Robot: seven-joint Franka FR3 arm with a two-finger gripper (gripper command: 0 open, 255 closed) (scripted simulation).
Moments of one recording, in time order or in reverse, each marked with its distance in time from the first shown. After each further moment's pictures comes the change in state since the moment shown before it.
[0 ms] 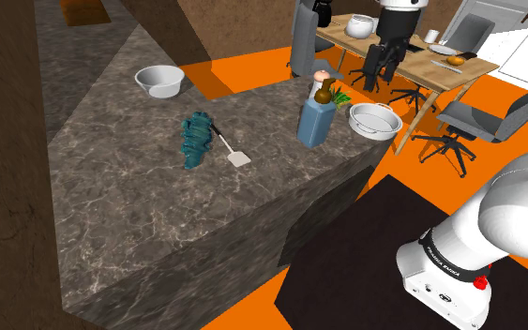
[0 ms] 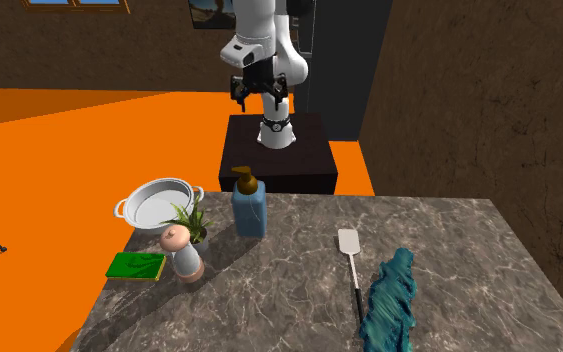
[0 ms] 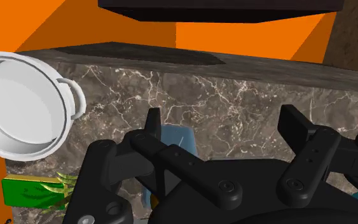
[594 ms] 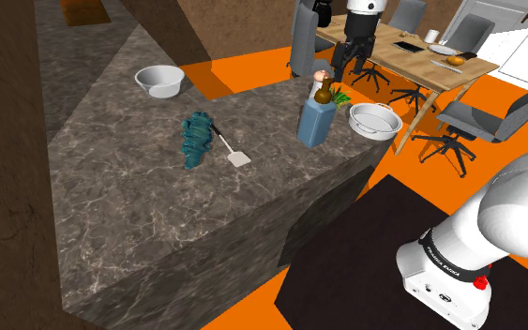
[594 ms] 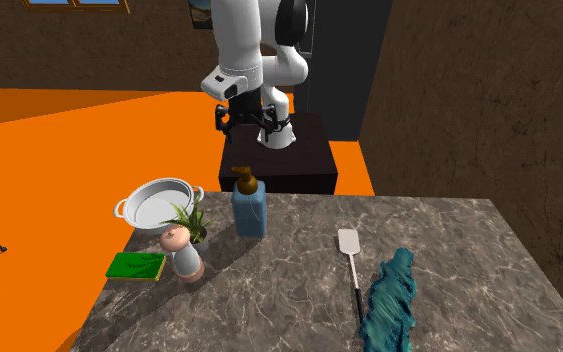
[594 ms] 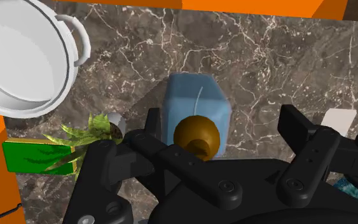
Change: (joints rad) arm -0.009 0.308 -0.040 0.195 0.019 0.160 -0.019
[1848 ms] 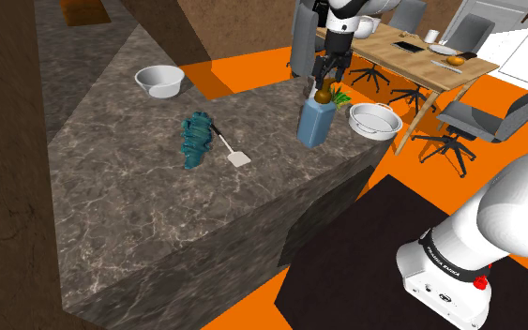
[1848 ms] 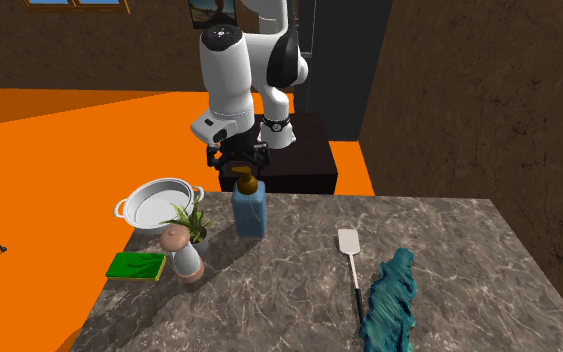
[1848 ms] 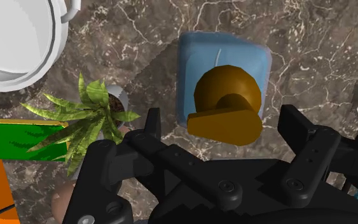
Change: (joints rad) arm -0.012 0.233 -0.020 0.100 0.035 0.161 -0.019
